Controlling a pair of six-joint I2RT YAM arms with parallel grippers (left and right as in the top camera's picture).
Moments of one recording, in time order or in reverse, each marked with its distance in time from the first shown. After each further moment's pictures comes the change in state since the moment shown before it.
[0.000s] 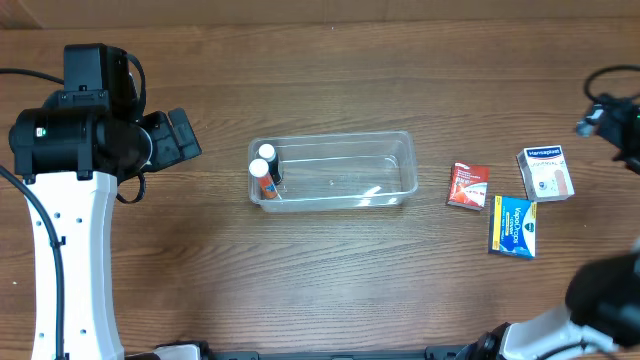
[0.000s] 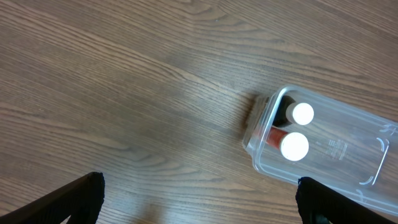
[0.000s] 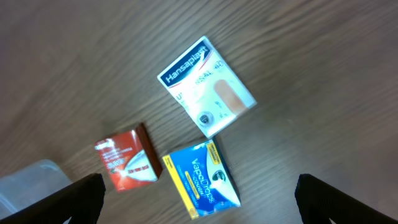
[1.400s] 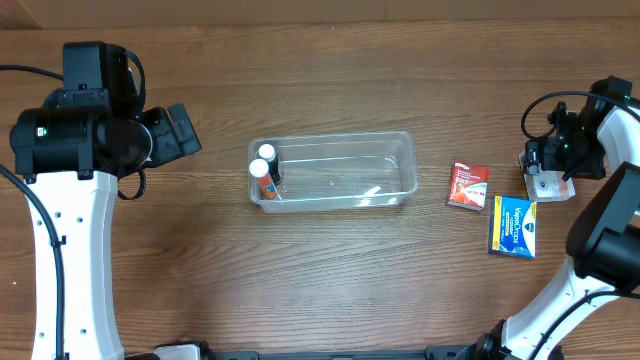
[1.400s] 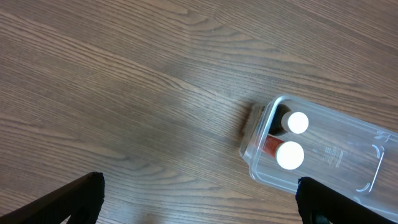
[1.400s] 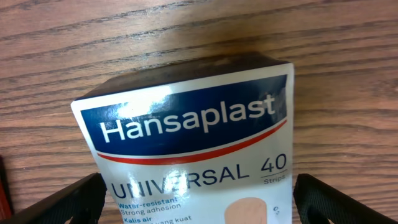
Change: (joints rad) left arm 0.000 0.000 -0.004 0.037 0.000 0.003; right arm 0.056 0.286 -0.294 0.418 0.093 -0.455
